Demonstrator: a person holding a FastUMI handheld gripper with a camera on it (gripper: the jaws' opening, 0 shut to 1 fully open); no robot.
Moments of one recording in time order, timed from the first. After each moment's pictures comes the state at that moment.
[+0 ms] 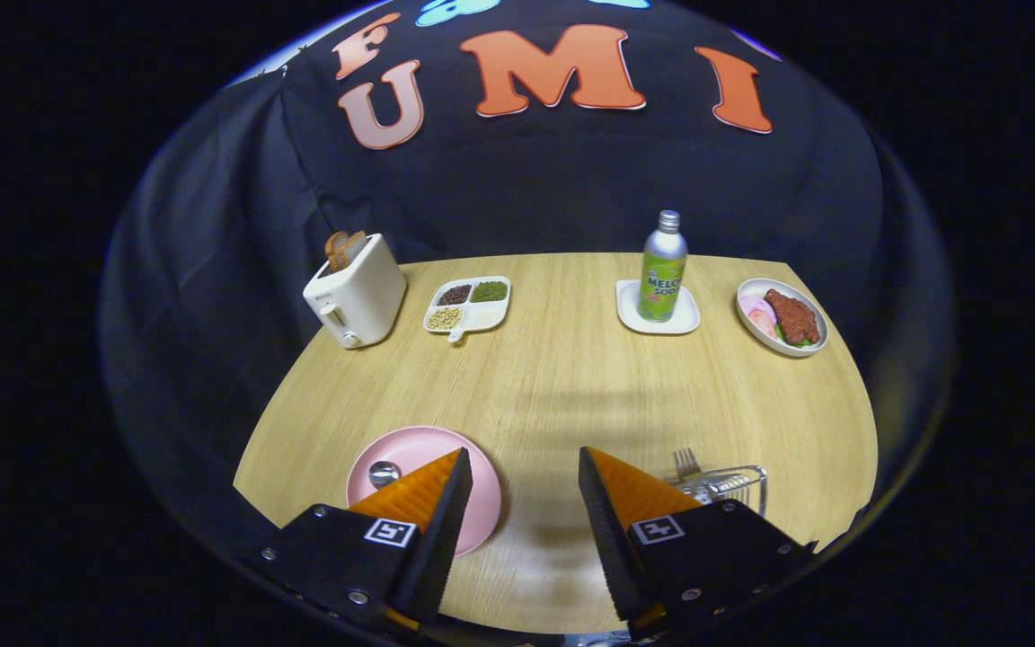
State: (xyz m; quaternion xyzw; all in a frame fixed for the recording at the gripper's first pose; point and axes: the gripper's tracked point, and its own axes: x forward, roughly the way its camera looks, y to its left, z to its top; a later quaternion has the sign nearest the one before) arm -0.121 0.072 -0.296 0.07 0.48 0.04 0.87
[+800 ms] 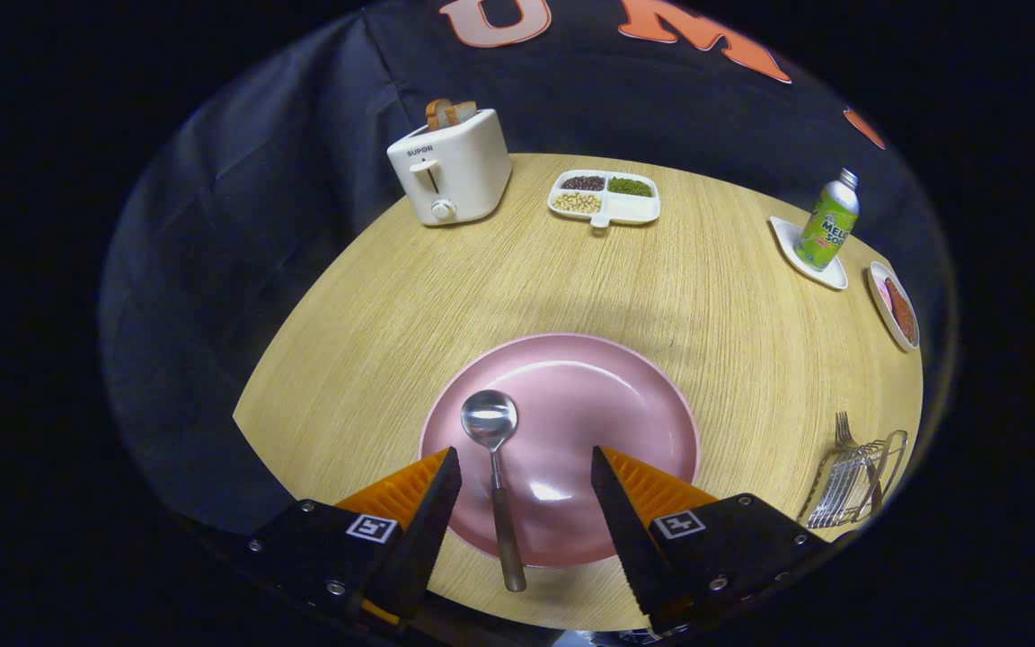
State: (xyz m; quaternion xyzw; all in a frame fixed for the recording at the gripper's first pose) arm -0.172 0.222 -0.392 0.01 0.59 0.14 0.79
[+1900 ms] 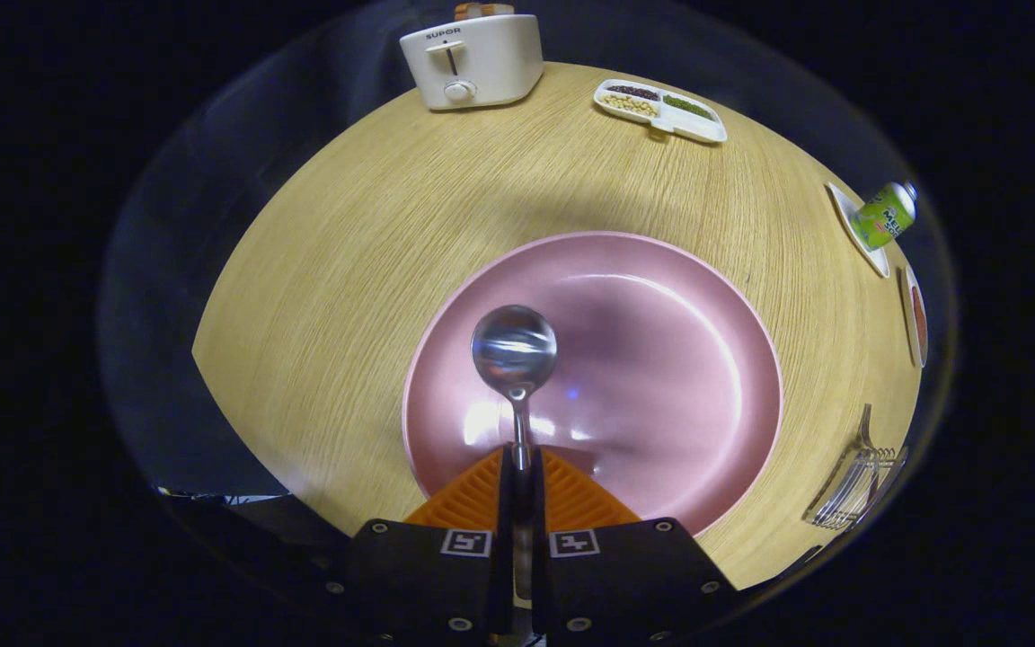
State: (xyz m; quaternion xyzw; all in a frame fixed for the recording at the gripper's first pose) arm -0.213 0.242 -0.440 -0.05 0.70 0.15 0.70
